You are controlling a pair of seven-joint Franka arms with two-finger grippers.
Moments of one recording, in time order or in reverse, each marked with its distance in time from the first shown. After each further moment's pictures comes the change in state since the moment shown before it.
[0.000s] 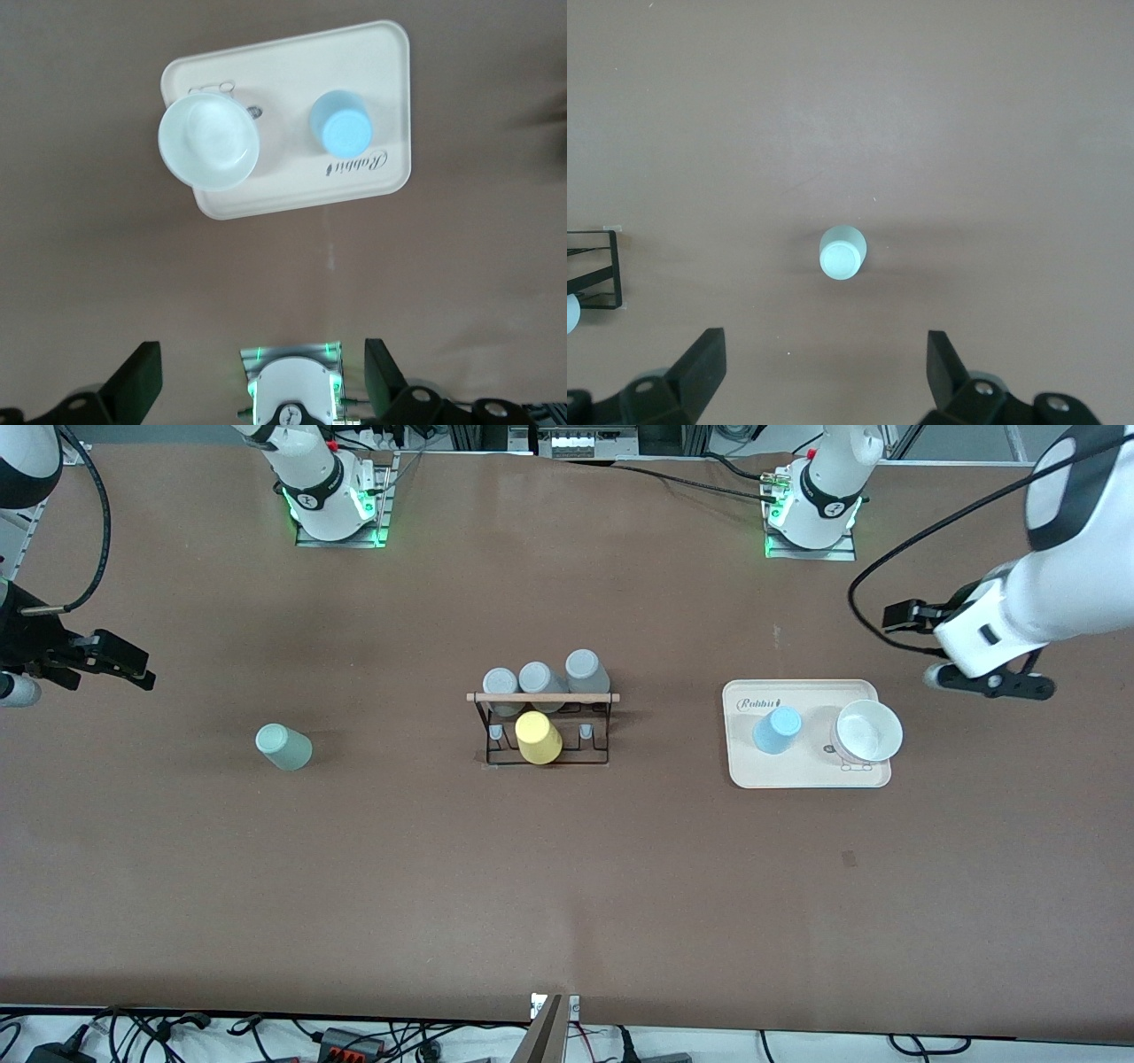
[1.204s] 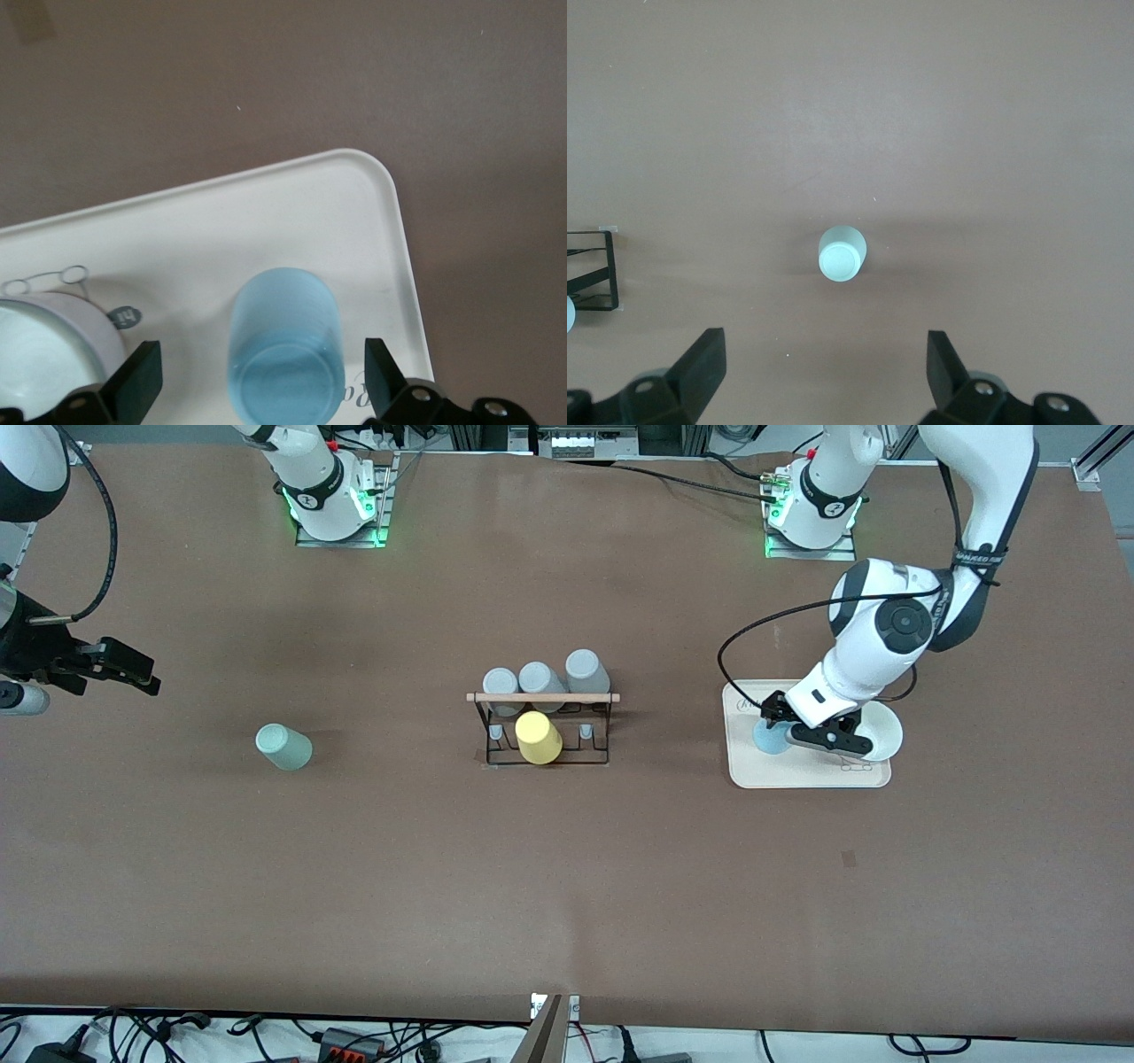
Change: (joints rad) left arm -0.009 0.136 -0.093 -0.594 0.000 1.095 -0.072; right arm 0.000 0.013 0.000 -0.002 0.000 0.010 0.000
